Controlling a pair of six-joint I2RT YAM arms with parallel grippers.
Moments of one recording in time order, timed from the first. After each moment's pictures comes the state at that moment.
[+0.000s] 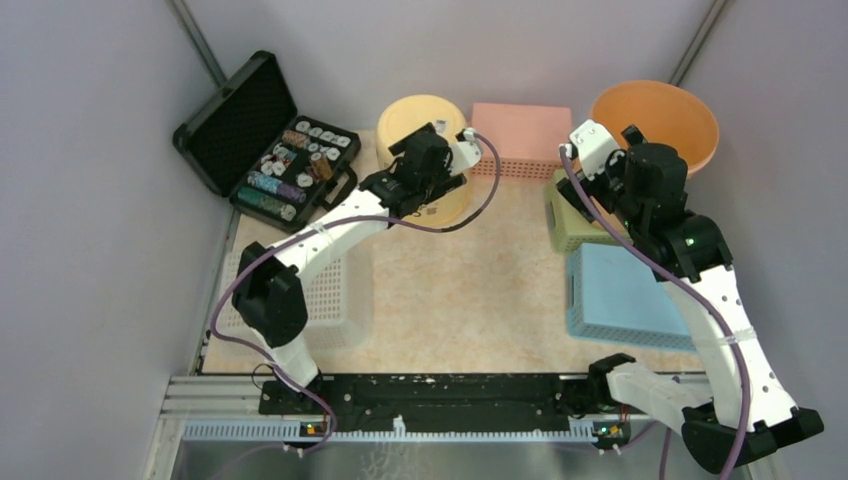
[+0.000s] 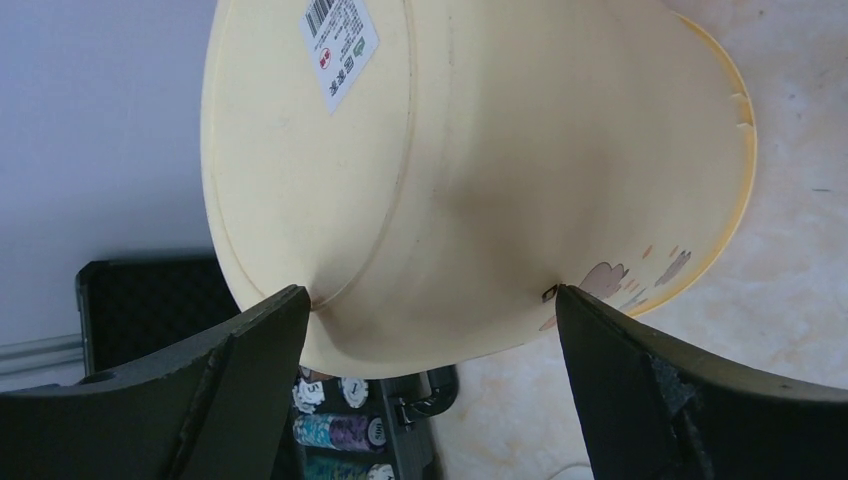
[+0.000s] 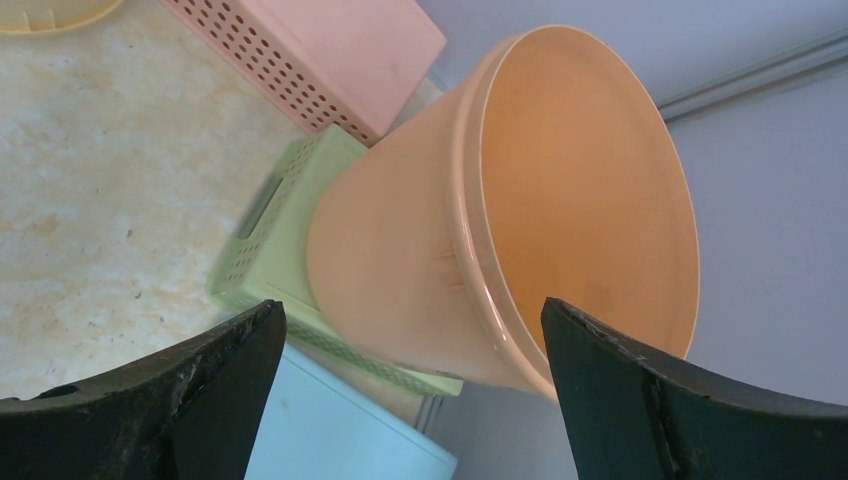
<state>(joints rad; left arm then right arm) -0.69 1.73 1.54 -0.33 -0.41 0.64 0.34 1.01 1.37 -0.75 0.24 -0.64</state>
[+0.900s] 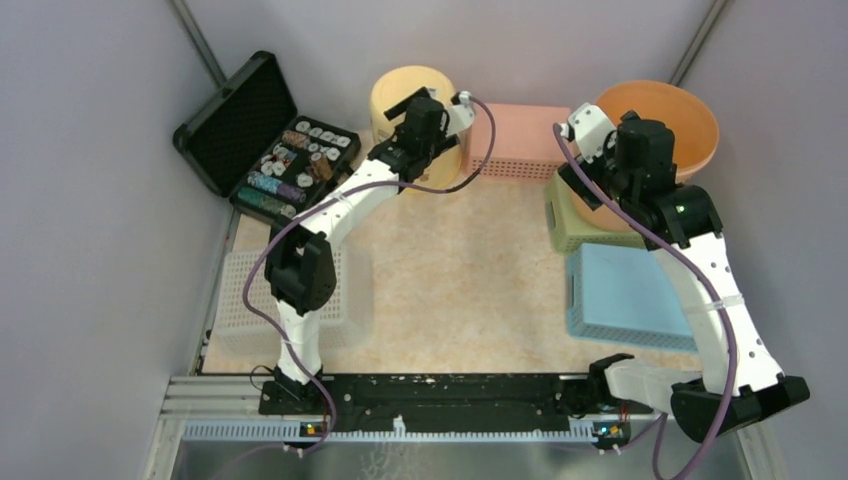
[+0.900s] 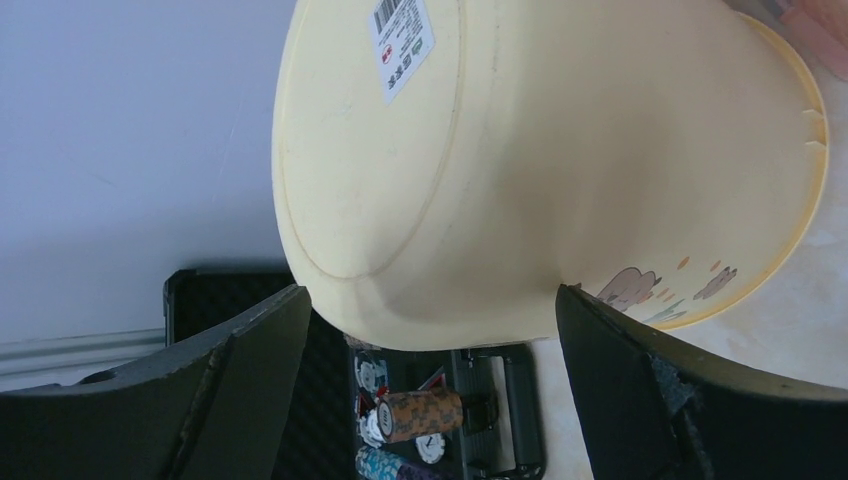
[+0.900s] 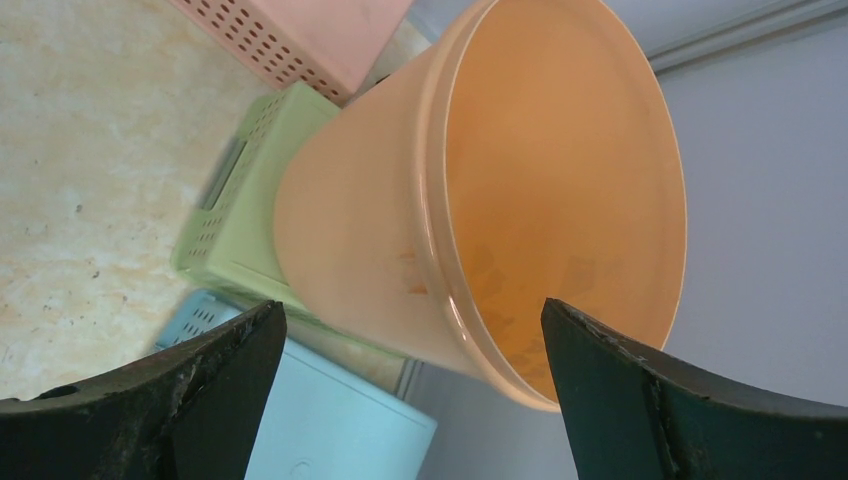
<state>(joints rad) -0.59 1.97 1.81 -0.24 -0.48 0.77 0.31 1.14 1.49 -0.83 0.31 -0.64</state>
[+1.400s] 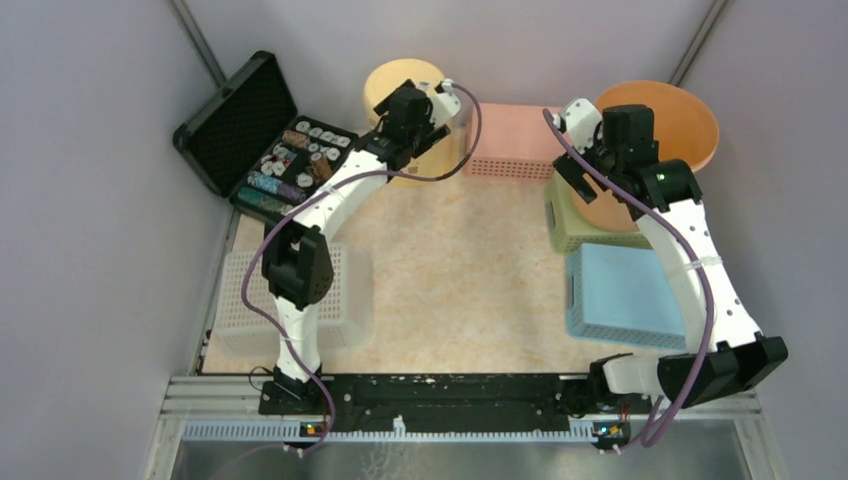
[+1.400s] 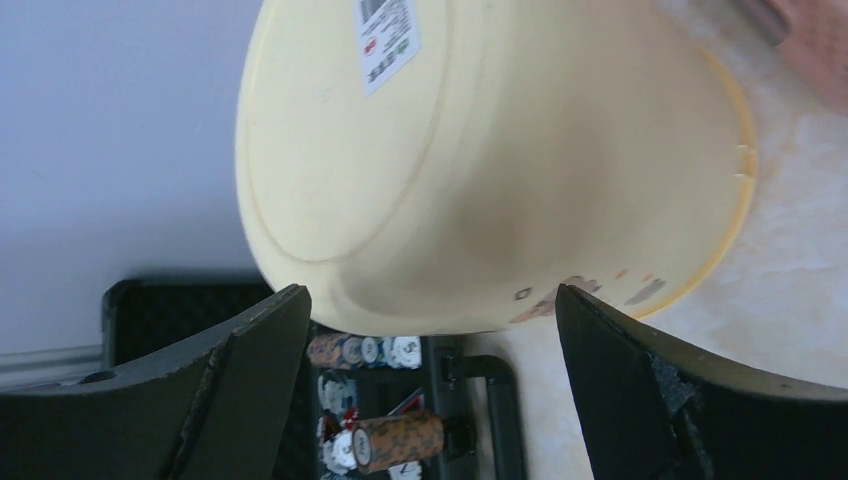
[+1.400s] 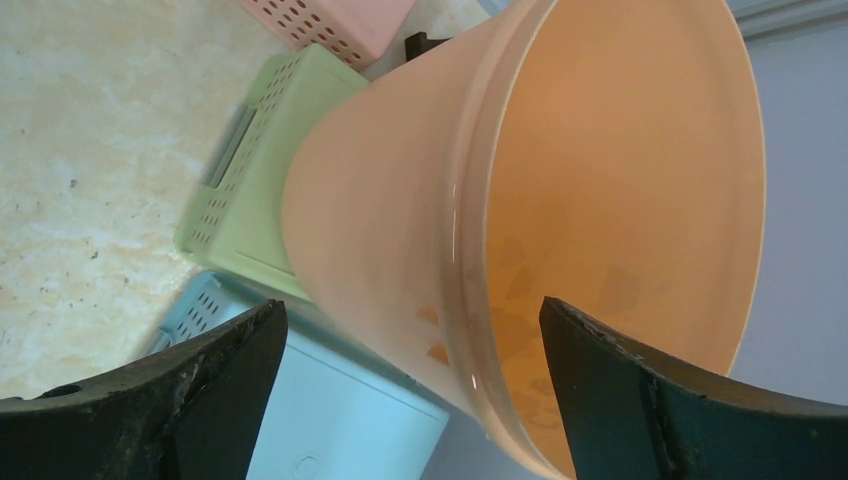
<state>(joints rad) -0.50 2.02 1.89 -0.27 -0.38 0.71 0.26 1.28 1.56 -0.89 0.28 -0.63</state>
